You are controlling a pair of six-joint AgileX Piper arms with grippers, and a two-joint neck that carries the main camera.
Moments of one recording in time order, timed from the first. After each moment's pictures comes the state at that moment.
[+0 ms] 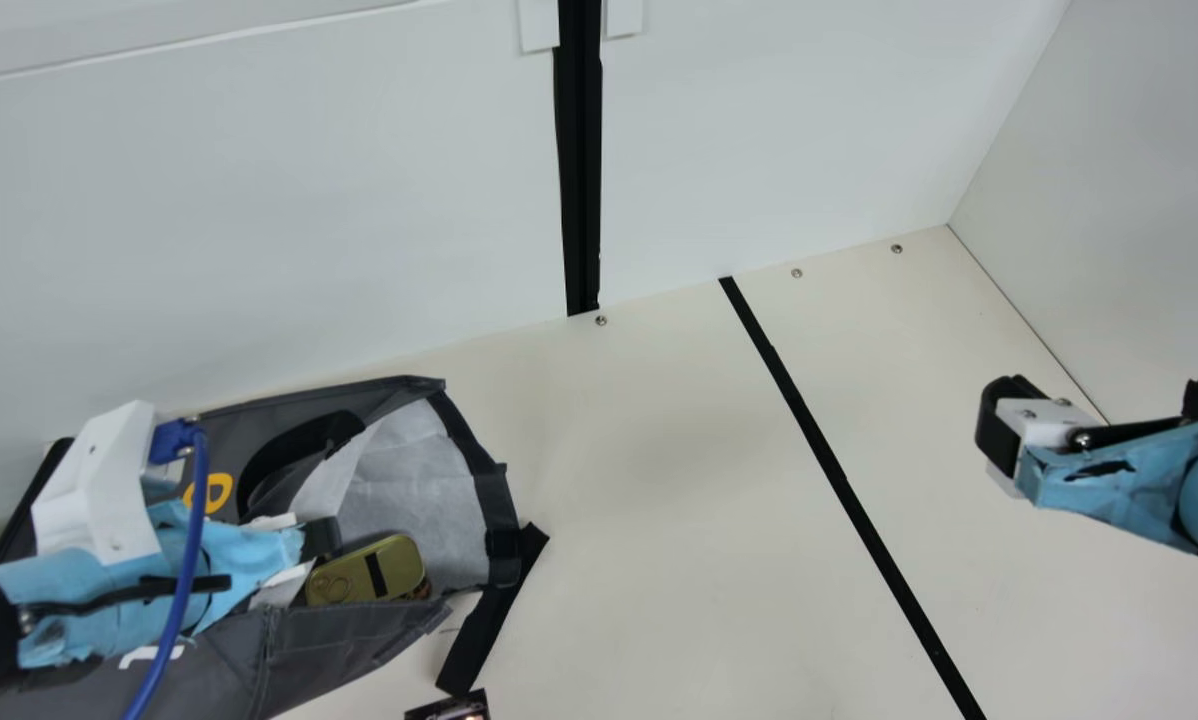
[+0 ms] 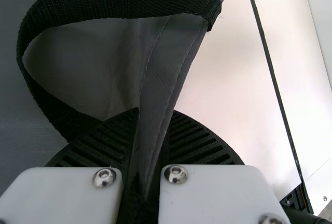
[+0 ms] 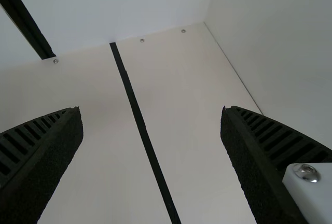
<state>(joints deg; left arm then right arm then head) -19.3 85.8 -75.9 -31.6 53.6 3.3 -16.5 51.3 -81.7 -6.4 70.0 2.5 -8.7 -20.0</state>
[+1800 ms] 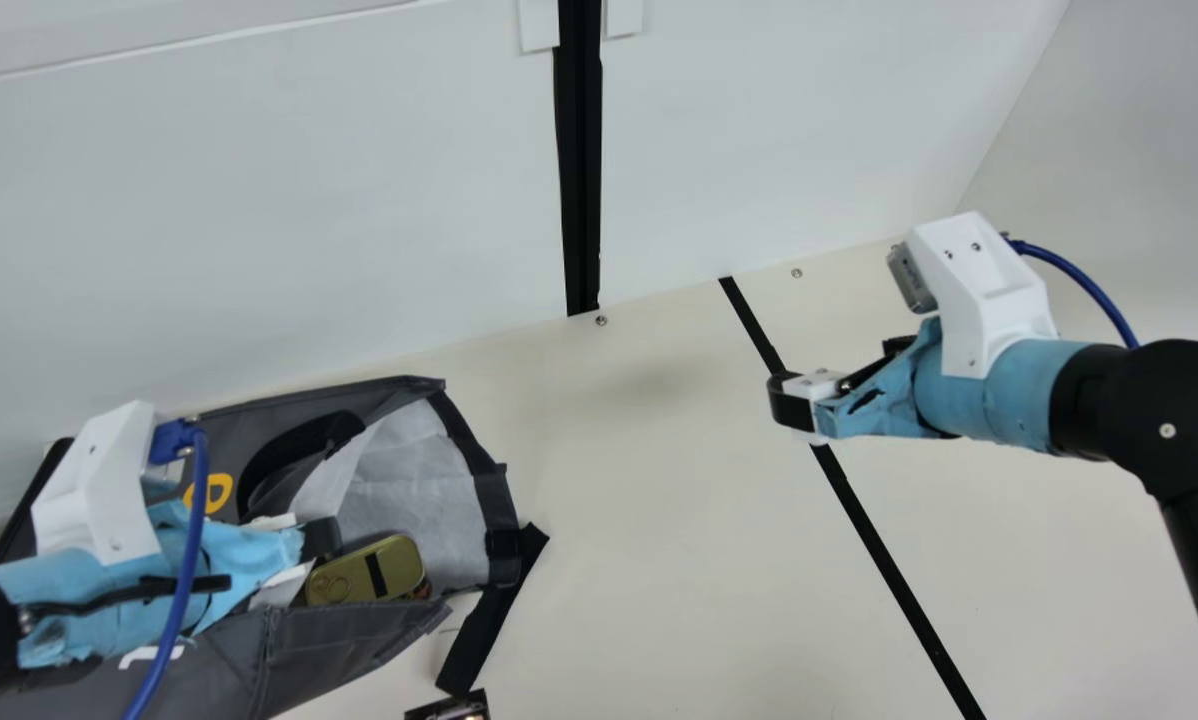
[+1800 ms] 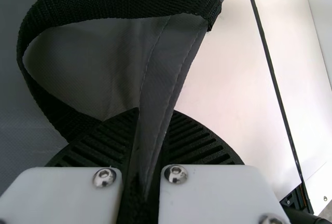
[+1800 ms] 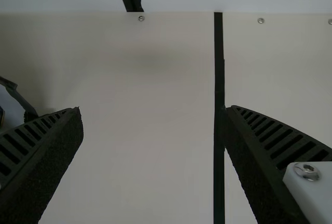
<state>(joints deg) -19.3 85.8 -75.9 -31.6 53.6 3.3 -18.4 71.1 -72.2 22.7 55.3 -27.6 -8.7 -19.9</state>
